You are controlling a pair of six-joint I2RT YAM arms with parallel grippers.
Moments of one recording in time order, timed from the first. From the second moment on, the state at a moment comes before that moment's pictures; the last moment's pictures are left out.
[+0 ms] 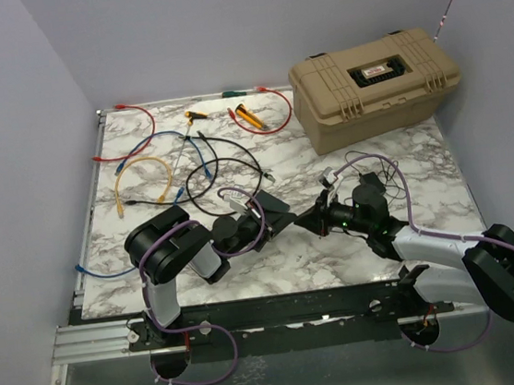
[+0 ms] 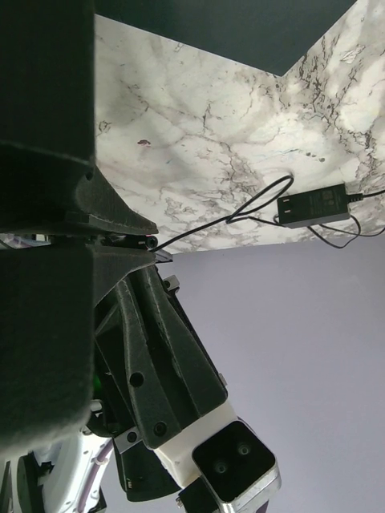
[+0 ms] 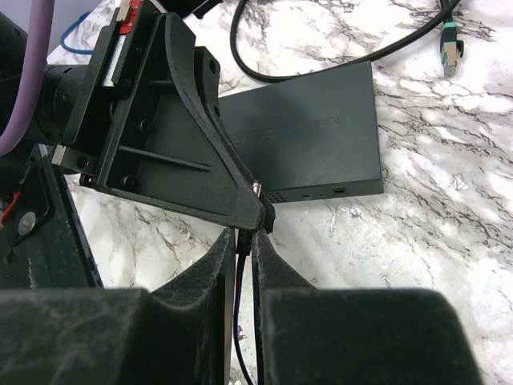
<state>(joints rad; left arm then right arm) -0.82 1.87 0.36 1.48 0.17 -1.41 0.61 1.19 0.29 0.63 -0.45 0.29</state>
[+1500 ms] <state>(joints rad) -0.65 1.71 0.87 0.12 -0.01 -0.37 0.61 1.39 0.35 0.59 -0.32 0.13</state>
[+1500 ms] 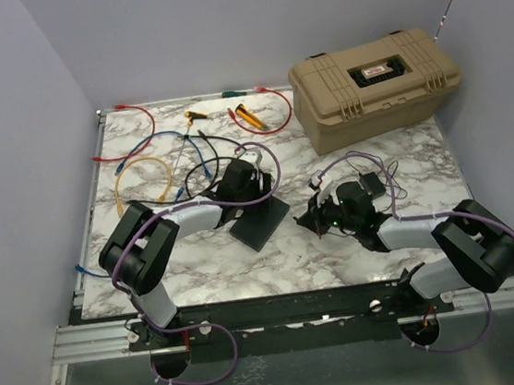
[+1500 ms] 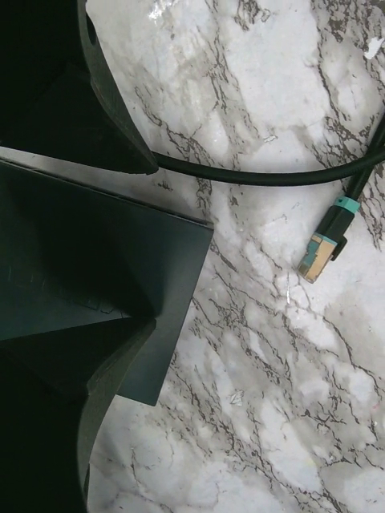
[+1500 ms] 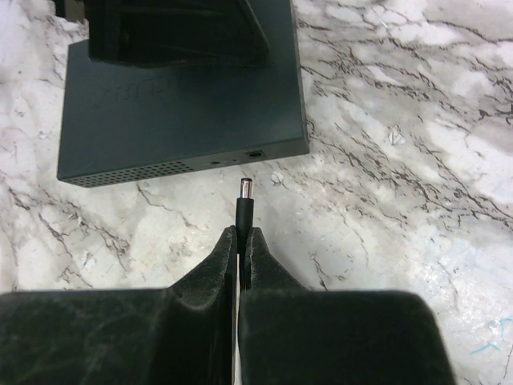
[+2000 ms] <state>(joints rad) -0.65 1.74 0.93 0.07 -0.01 -0.28 0.61 1.51 0.36 0.62 -0.28 0.12</state>
